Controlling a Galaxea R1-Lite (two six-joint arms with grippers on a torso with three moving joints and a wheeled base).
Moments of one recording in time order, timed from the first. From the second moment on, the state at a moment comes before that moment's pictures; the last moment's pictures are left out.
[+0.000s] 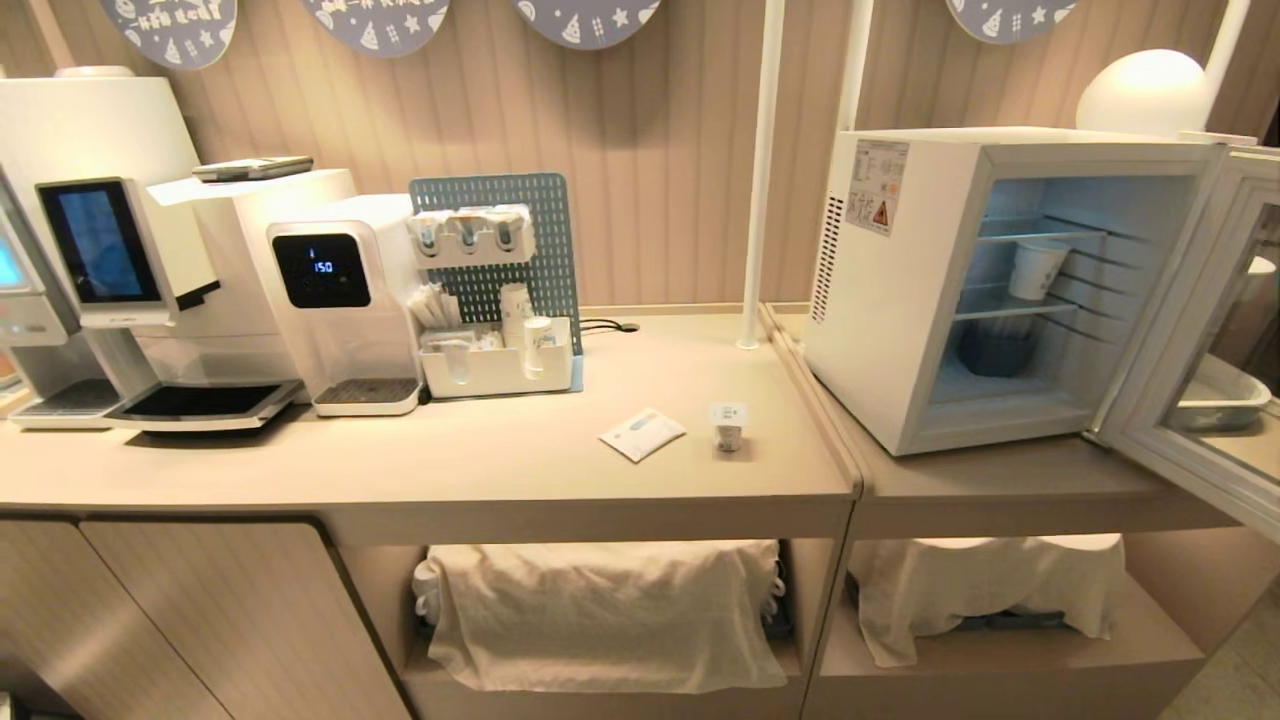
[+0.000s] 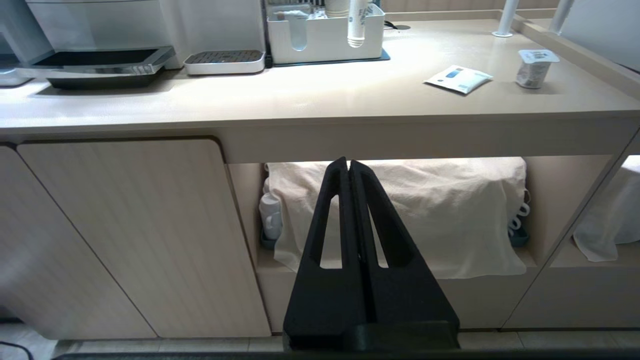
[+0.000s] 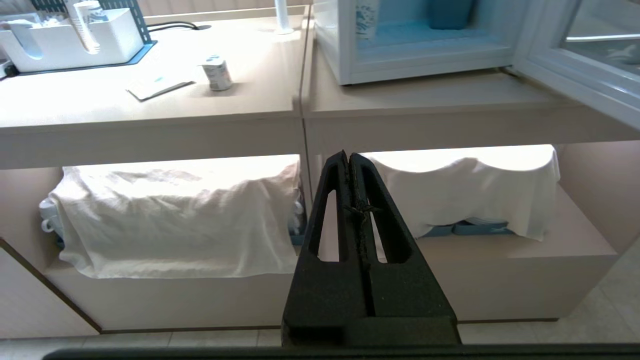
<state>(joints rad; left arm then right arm) 0.00 0.00 0.00 0.00 0.00 0.01 -0.01 0.00 -0.02 0.04 0.00 0.00</state>
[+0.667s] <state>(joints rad) 0.00 0.00 0.00 0.00 0.00 0.02 -0.01 0.00 -0.02 0.04 0.00 0.00</state>
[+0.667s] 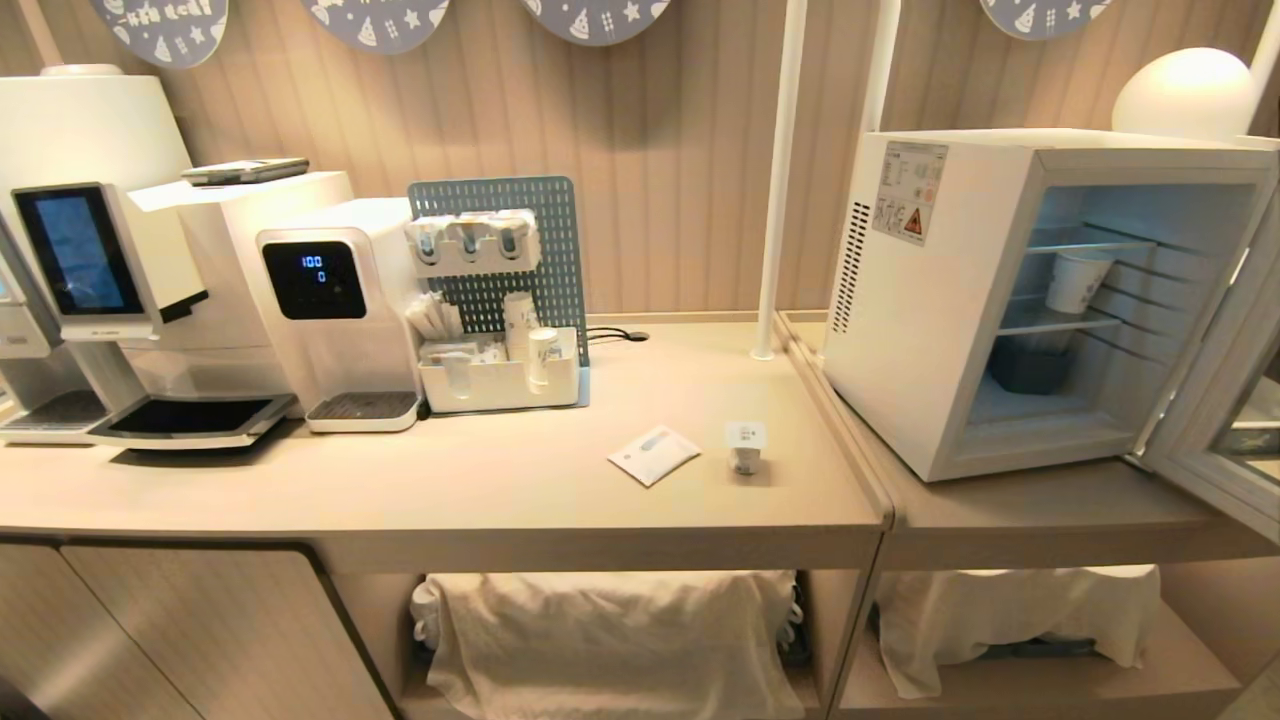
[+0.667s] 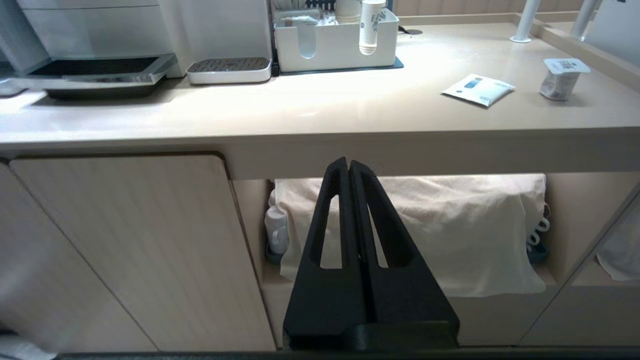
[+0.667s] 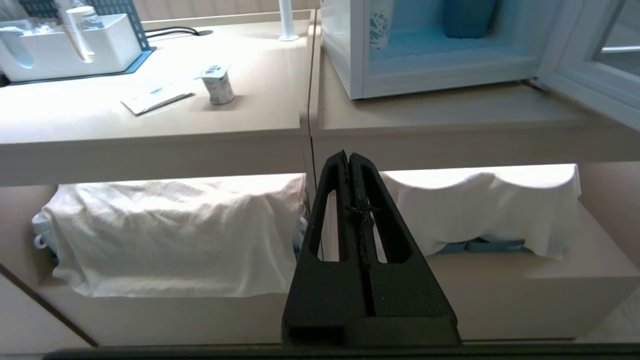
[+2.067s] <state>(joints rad) 0.00 0.00 0.00 0.00 0.00 0.01 -0.01 0.72 -0.60 0.09 0.22 0.06</state>
